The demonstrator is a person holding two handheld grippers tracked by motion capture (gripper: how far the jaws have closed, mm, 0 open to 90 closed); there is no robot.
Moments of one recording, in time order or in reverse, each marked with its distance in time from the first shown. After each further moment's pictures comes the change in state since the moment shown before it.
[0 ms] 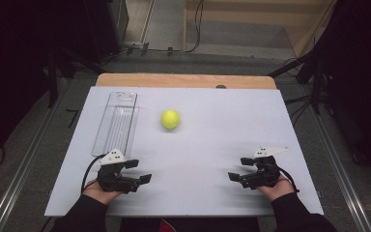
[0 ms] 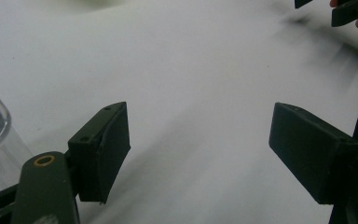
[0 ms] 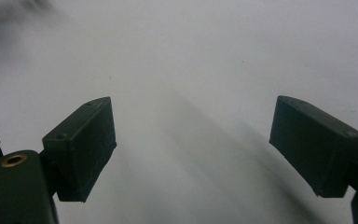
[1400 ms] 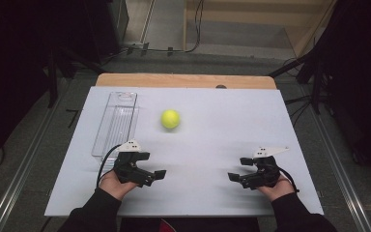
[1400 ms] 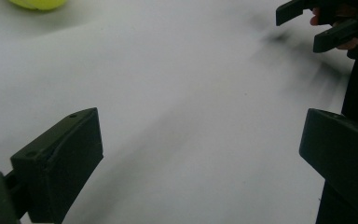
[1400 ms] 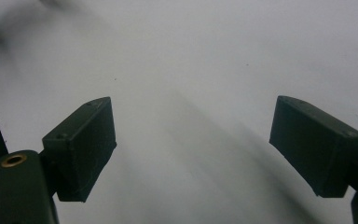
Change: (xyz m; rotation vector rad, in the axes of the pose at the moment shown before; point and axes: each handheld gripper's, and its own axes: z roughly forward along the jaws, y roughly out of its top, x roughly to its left) left arm -0.012 0.035 0.030 0.034 -0.073 -0.024; right arm 0.001 0.001 -0.001 -0.008 0.015 -0.004
